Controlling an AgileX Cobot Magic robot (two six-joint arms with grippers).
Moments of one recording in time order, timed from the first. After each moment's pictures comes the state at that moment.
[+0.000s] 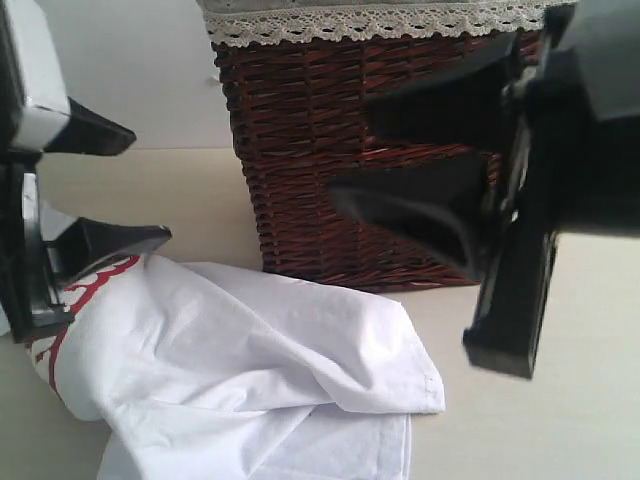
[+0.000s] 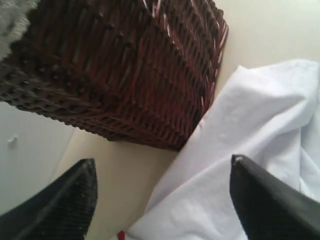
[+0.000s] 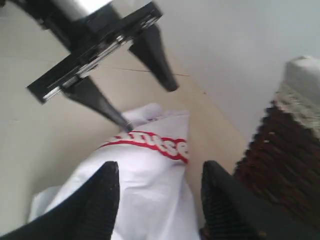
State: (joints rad) left arm -0.58 1.03 -0.77 -0.40 0.41 1.09; right arm 0.49 0.99 -0.71 -1.74 -0.48 1.33
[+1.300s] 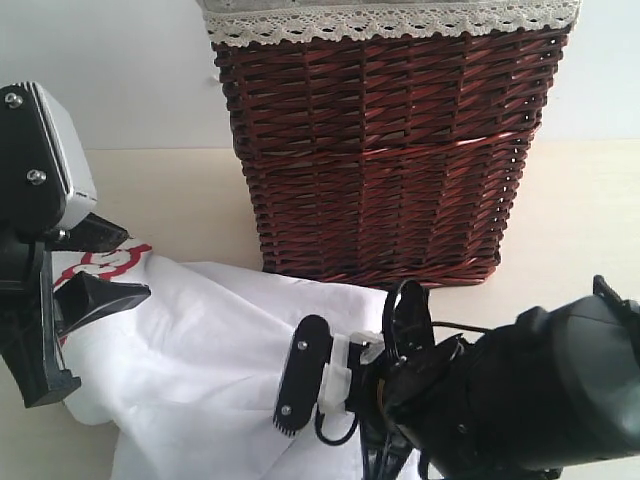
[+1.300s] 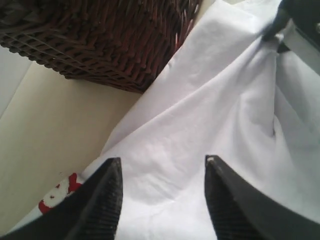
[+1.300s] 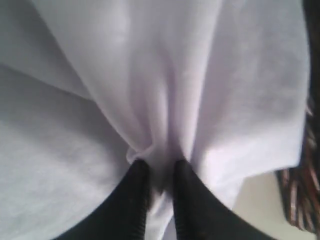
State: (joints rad) left arm -0.59 1.09 -0.67 -0.22 0.42 0.84; right arm 0.87 1.82 -0.70 -1.45 0.50 1.03
